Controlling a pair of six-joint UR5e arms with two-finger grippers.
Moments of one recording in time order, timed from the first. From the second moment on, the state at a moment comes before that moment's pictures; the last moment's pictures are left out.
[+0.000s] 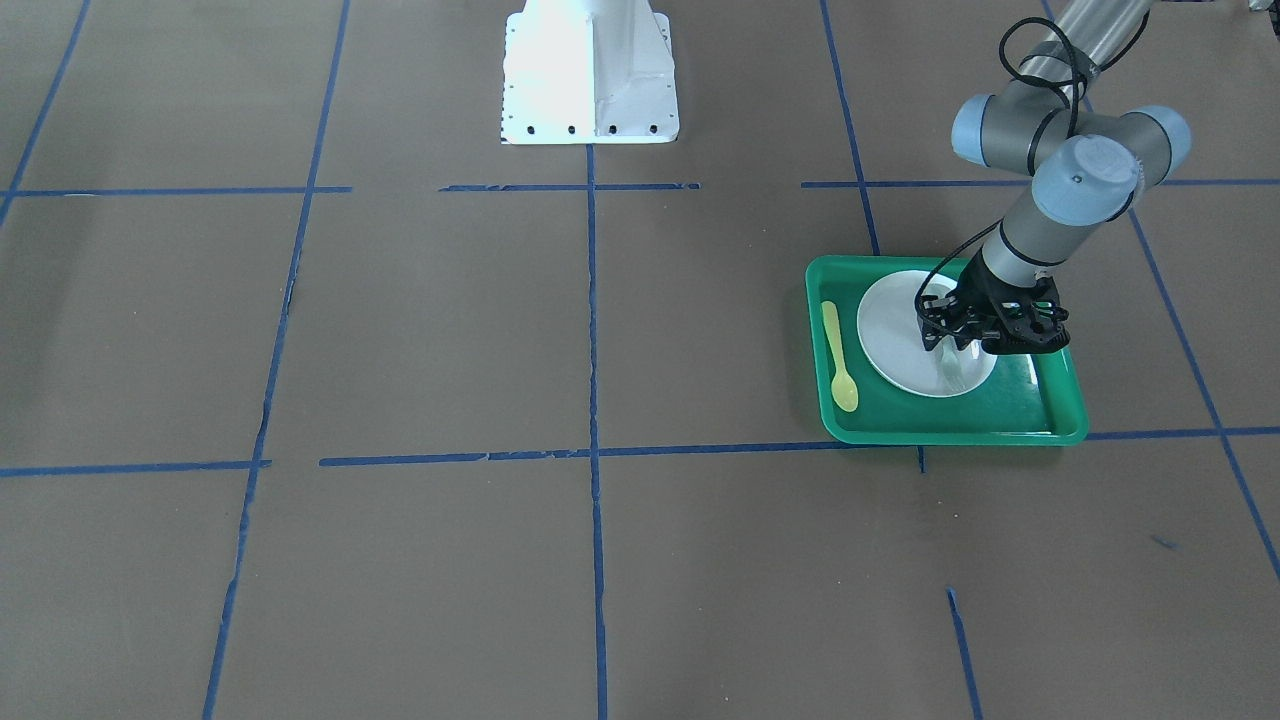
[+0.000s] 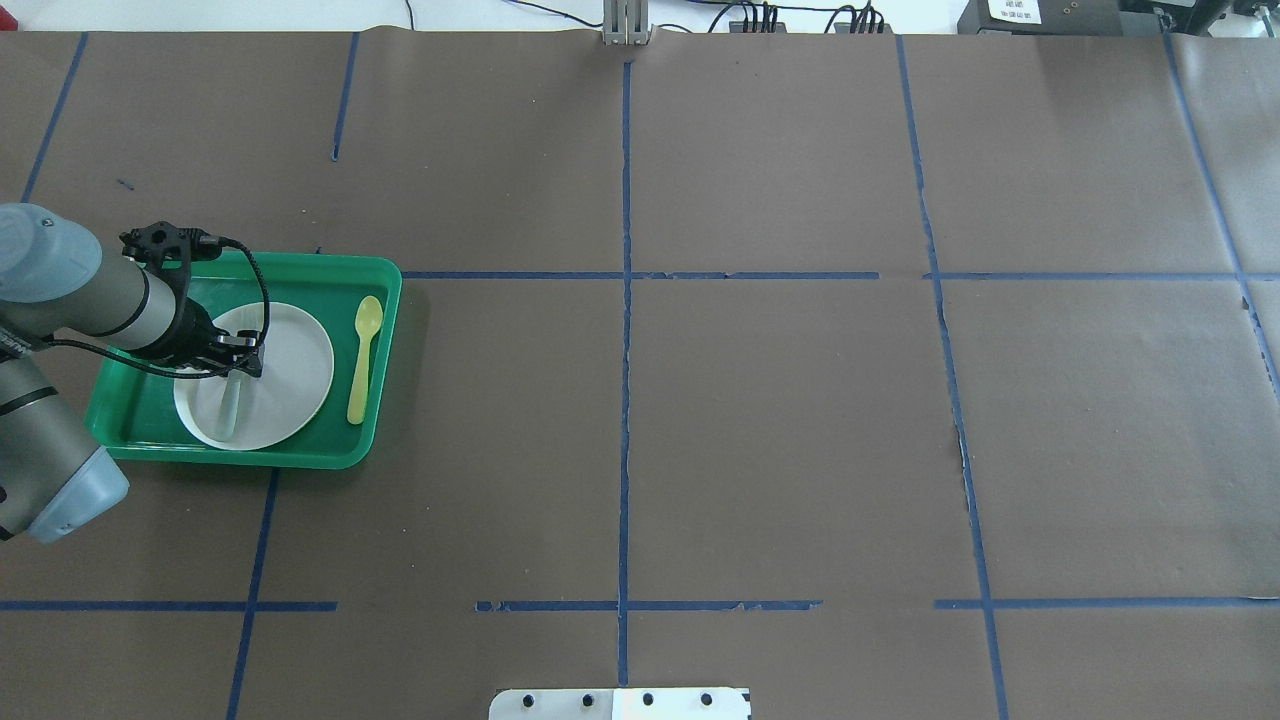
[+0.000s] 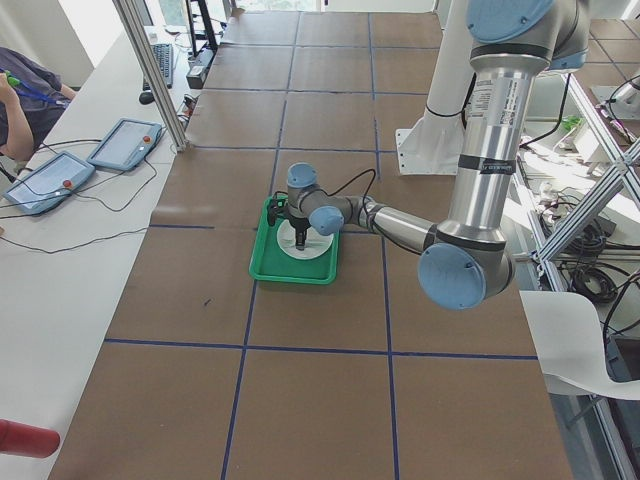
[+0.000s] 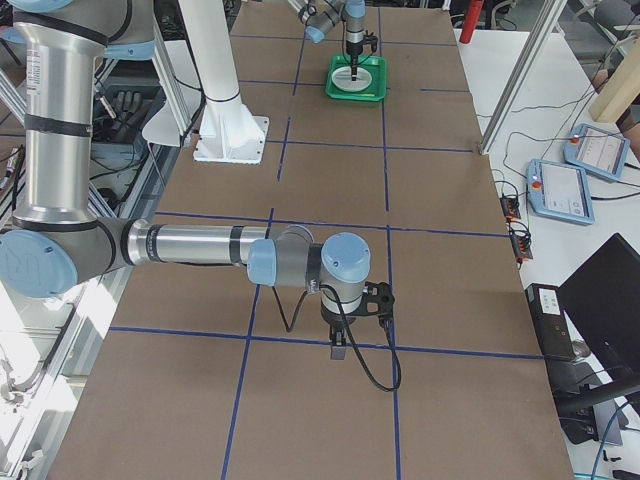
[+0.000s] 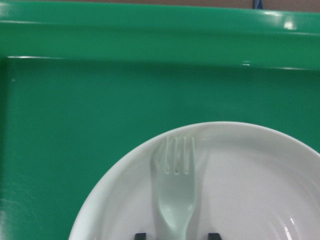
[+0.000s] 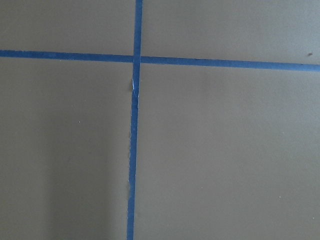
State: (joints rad) left arm -0.79 -1.71 -1.64 -2.04 -2.05 -0.98; right arm 1.60 -1.70 1.72 -1.63 2.29 -0.06
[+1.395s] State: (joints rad) left arm -0.91 -1.60 -1.70 -2.05 -2.06 -0.78; right arm 1.60 -1.70 1.72 -1.63 2.29 -0.06
